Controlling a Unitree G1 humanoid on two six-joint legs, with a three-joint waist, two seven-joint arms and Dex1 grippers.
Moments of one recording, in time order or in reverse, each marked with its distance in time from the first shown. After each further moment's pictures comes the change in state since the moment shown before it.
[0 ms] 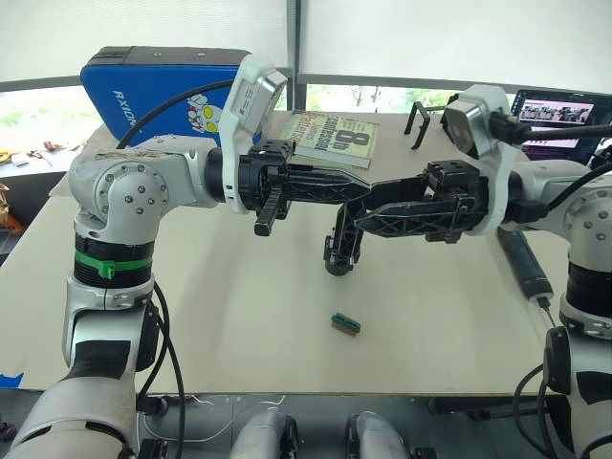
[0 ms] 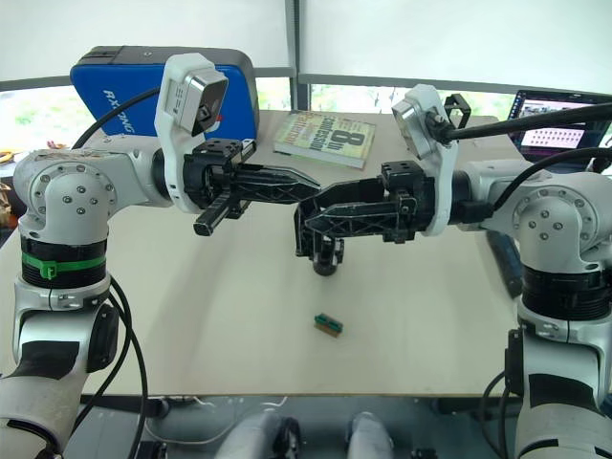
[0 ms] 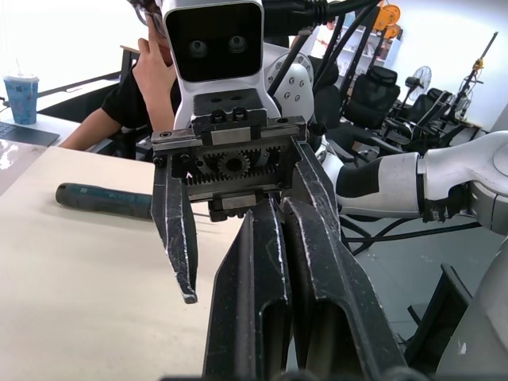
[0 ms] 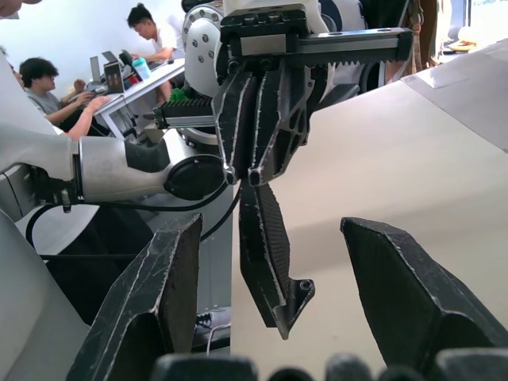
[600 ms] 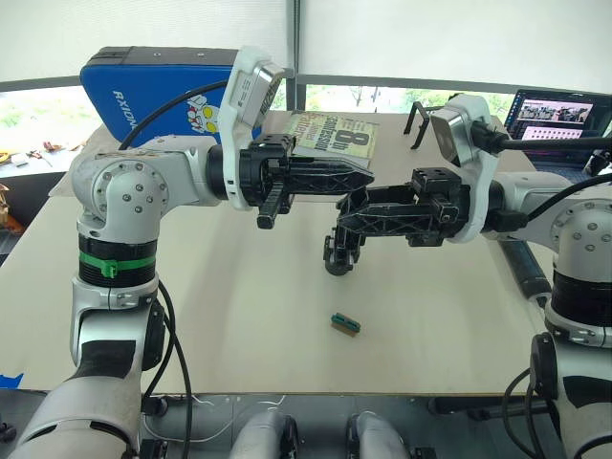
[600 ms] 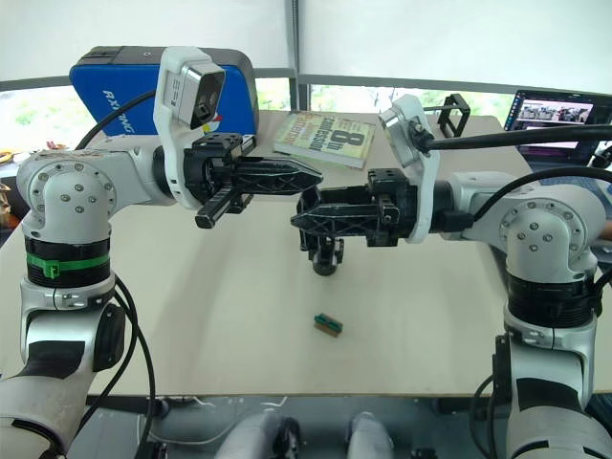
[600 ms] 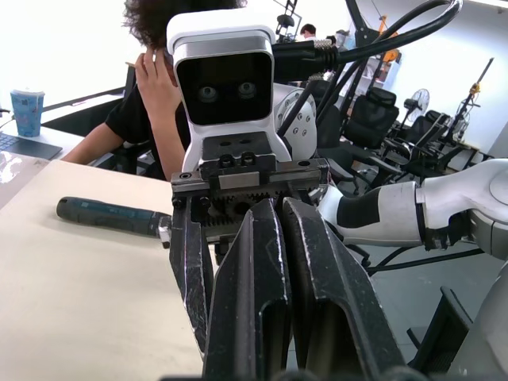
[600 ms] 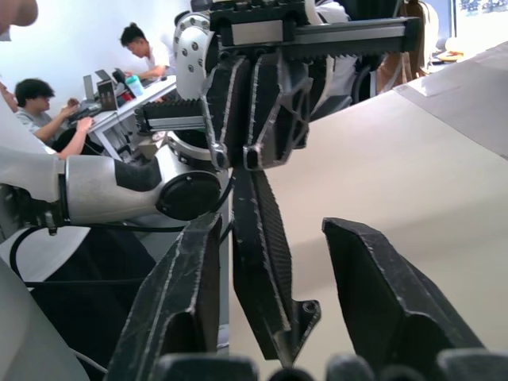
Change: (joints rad) left arm 0.000 -0.034 0.035 0.012 -0.033 0.022 0.055; right arm 0.035 0.062 -0.011 -0.035 0.091 0.003 -0.164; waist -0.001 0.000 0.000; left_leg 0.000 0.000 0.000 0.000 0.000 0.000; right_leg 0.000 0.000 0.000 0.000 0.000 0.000
